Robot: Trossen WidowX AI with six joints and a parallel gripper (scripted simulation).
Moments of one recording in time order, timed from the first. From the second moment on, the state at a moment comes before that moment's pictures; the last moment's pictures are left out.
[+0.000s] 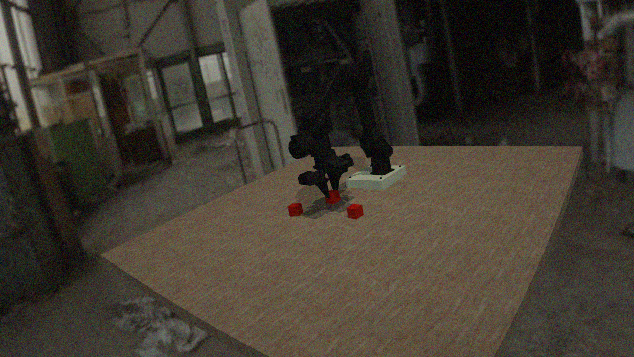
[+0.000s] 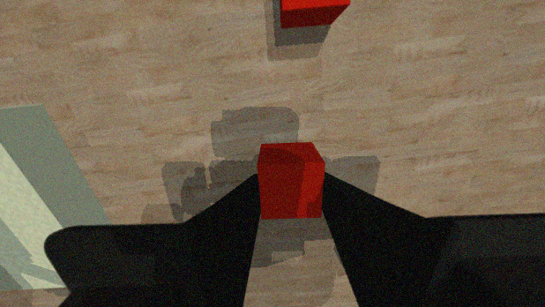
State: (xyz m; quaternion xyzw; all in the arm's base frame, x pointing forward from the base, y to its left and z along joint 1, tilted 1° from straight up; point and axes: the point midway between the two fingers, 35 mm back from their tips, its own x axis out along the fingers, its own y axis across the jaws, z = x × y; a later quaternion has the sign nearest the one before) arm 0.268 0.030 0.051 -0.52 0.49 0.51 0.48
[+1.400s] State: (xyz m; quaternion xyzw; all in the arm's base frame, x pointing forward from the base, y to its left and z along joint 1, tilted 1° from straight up) arm 0.267 0.050 0.124 -0.42 0.57 0.40 0.58
